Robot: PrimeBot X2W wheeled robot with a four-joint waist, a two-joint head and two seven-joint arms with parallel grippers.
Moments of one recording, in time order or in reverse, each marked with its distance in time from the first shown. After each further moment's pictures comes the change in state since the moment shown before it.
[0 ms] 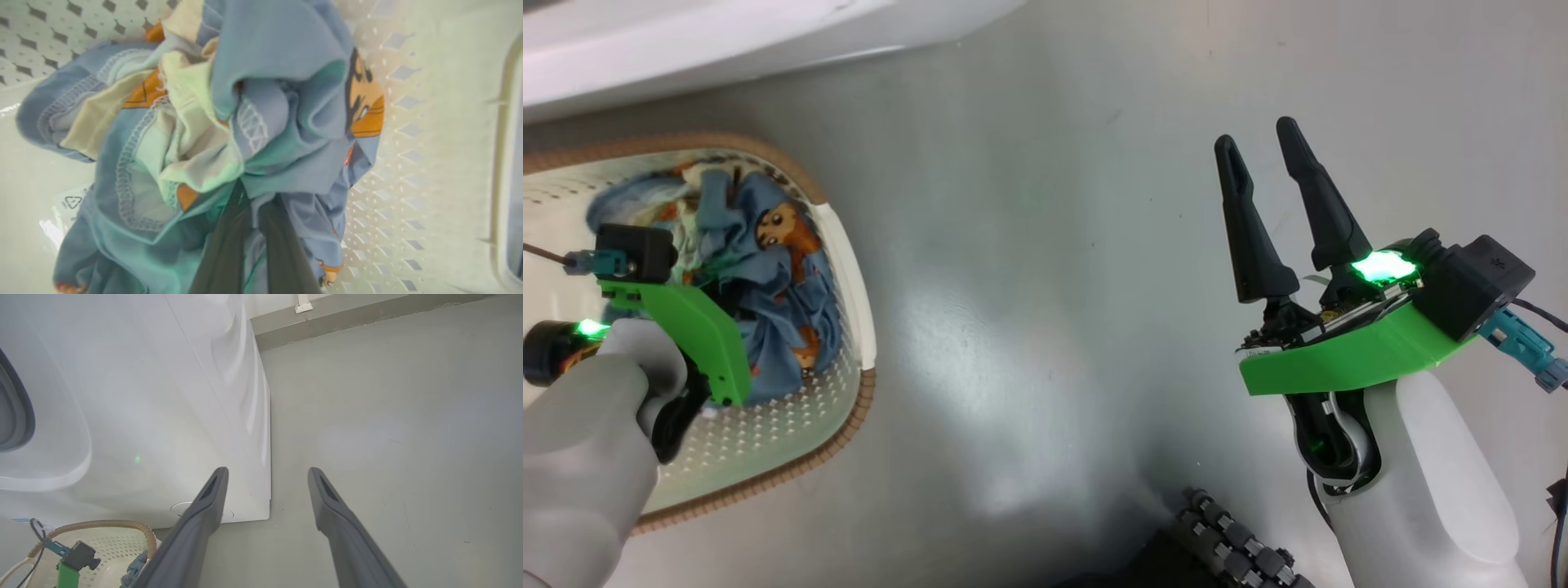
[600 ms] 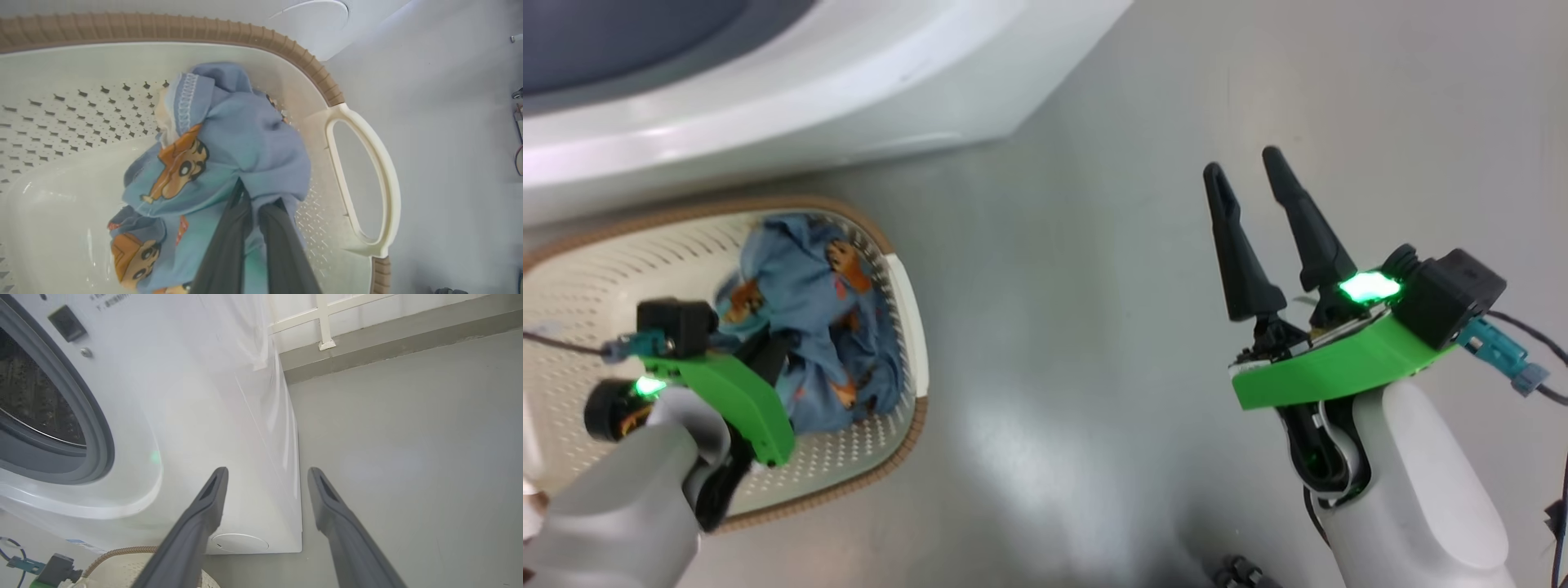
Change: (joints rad) left arm 0.125 0.004 -0.017 -0.114 -0.040 0.000 -0.192; right arm 0.010 -0.002 0.010 0.054 0.006 0.000 0.000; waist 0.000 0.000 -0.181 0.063
